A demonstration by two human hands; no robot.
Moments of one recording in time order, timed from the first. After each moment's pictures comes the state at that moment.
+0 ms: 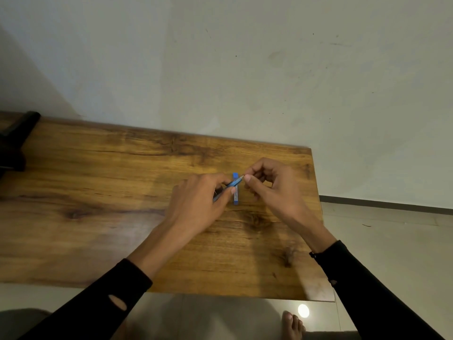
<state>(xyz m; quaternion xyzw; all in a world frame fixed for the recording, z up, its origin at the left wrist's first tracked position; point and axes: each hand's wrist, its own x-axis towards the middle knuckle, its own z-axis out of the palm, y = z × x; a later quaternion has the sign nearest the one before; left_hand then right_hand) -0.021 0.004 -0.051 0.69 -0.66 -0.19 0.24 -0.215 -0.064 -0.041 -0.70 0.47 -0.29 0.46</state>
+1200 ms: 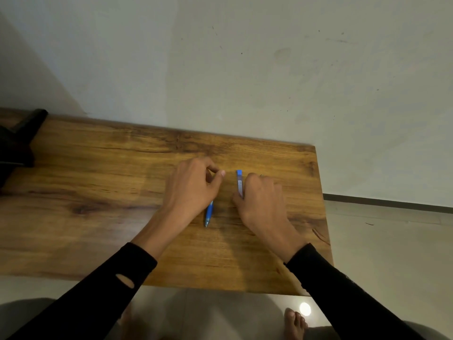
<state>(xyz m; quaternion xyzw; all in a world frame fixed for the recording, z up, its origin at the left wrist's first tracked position) -0.006 -0.010 -0.047 0.75 -0.59 -0.19 0.25 -0.167 -0.031 -0.051 -0.77 0.62 -0.05 0.14</state>
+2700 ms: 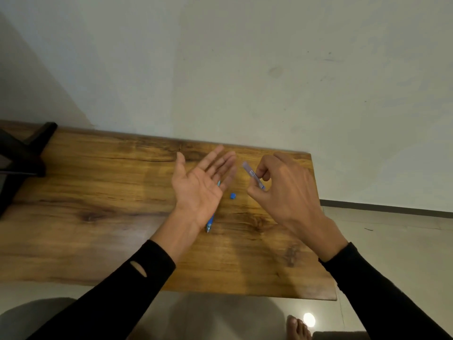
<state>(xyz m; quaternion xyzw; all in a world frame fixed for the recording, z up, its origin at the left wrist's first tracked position) -0.025 -0.017 -0.034 0.33 0.00 -0.69 0.64 -0.197 -0.042 0.023 -0.83 0.53 -0.17 0.09</state>
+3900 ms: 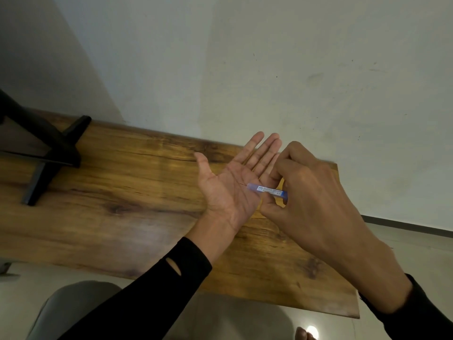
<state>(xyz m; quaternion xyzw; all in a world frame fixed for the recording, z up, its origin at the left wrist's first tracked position) -0.039 -0.016 -0.004 0.17 -0.03 -0.71 0.69 -0.169 -0.010 0.085 -0.88 0.45 -0.13 0.12</state>
